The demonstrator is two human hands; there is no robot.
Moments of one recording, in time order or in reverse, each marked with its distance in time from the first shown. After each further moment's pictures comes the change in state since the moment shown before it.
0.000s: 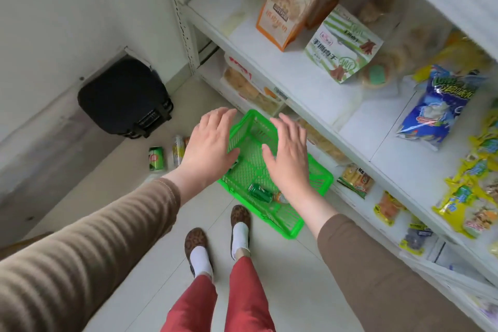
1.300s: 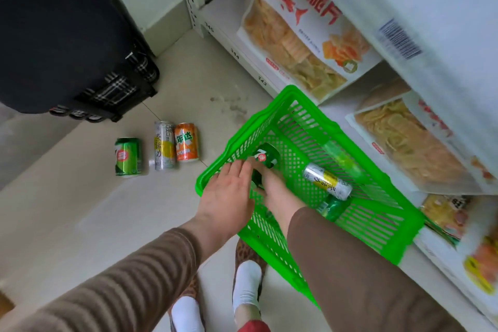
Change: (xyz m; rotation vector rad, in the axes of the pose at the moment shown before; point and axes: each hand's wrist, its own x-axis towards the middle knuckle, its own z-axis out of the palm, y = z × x) left_hand 0.037 -0.118 0.293 0.041 -0.304 -0.167; right_hand 0.027 0.137 0.384 1.039 -0.568 1.226
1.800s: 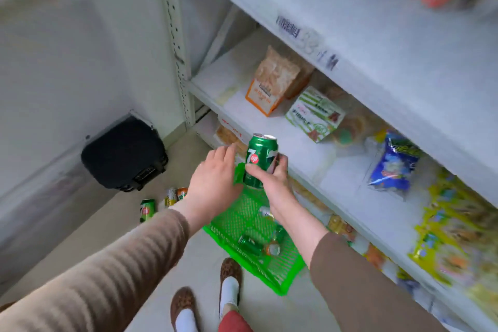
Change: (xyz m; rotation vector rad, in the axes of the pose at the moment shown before) left_hand -0.146 0.133 -0.354 -0.029 0.305 0.130; right_hand -0.434 -0.170 -0.028 0.034 0.075 -0.749
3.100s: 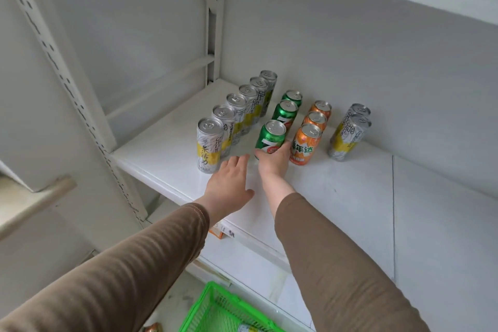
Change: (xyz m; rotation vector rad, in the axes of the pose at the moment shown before) left_hand 0.231 0.208 -0.210 0.048 0.090 0.218; right_hand 0.178 -0.359 -0.091 -0.154 0.600 -0.312
